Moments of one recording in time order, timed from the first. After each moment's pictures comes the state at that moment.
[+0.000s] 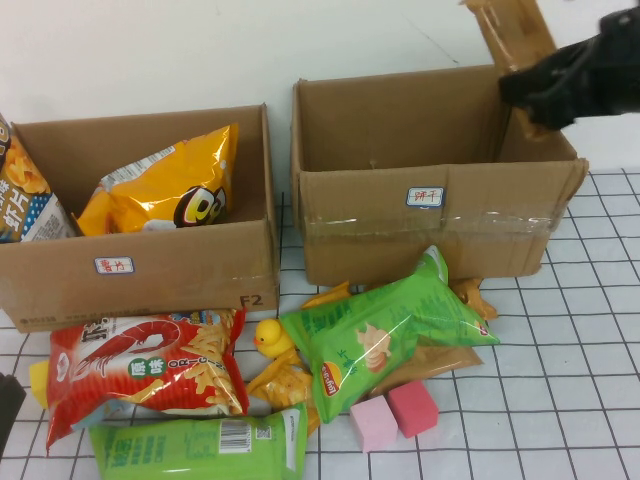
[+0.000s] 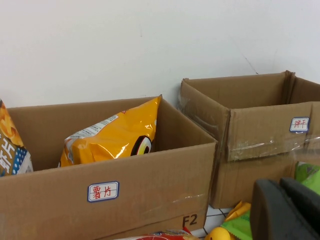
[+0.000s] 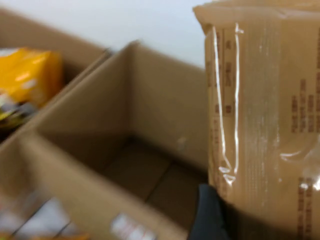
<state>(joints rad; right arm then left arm) 0.22 1.57 -1.37 0.65 0.41 -0.82 -0.44 0.23 -0.18 -1.73 -0.05 1.62</state>
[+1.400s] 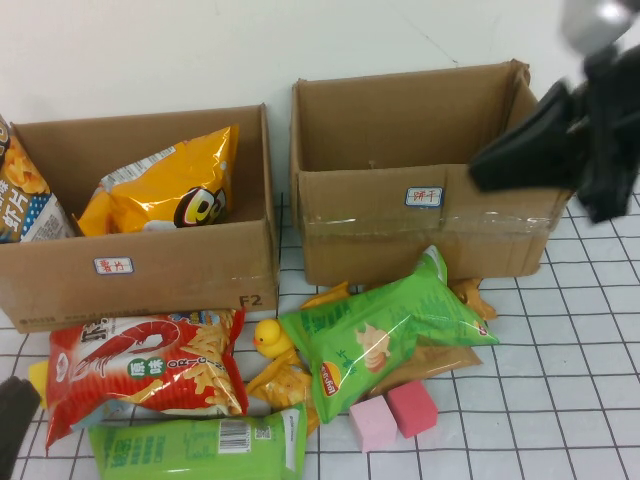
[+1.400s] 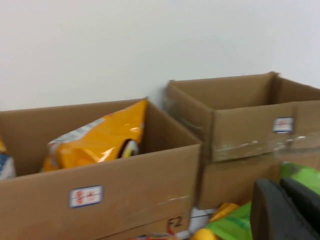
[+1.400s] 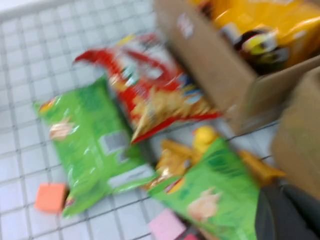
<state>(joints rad) 0.26 1.48 -1.49 0.80 1.14 -1.13 -0.44 0.23 -0.18 -1.73 0.00 1.62</state>
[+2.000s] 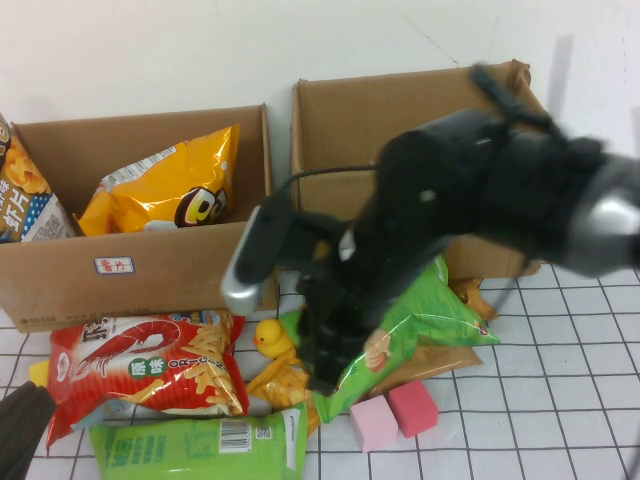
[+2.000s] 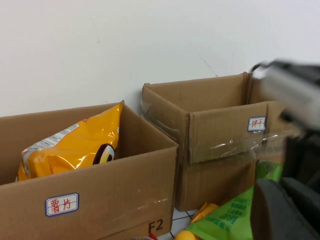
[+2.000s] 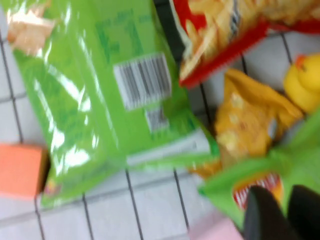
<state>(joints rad) 0.78 1.89 -1.63 0.20 0.97 -0.64 -0.44 0.23 -0.18 -1.73 0.06 1.62</state>
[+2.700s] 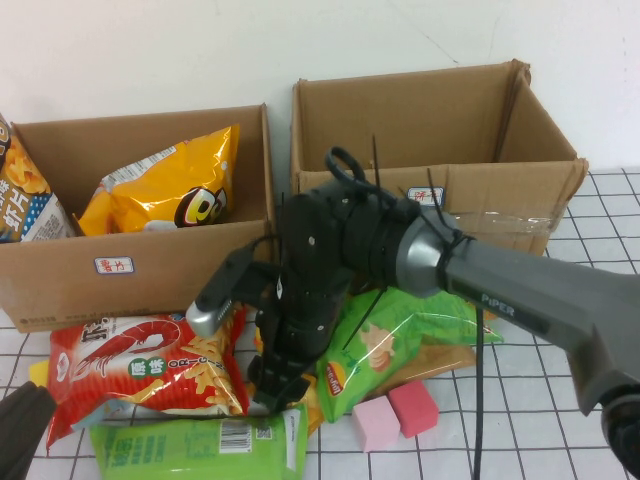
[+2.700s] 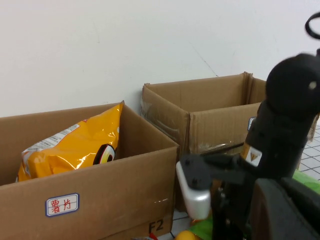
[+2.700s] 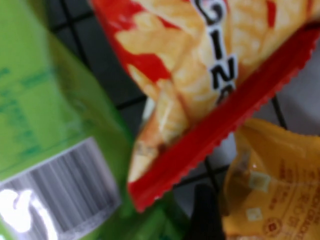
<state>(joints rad) 0.79 2.32 -1.99 0.19 1.09 -0.47 -0.44 0.23 -0.18 -1.73 0.06 1.62</state>
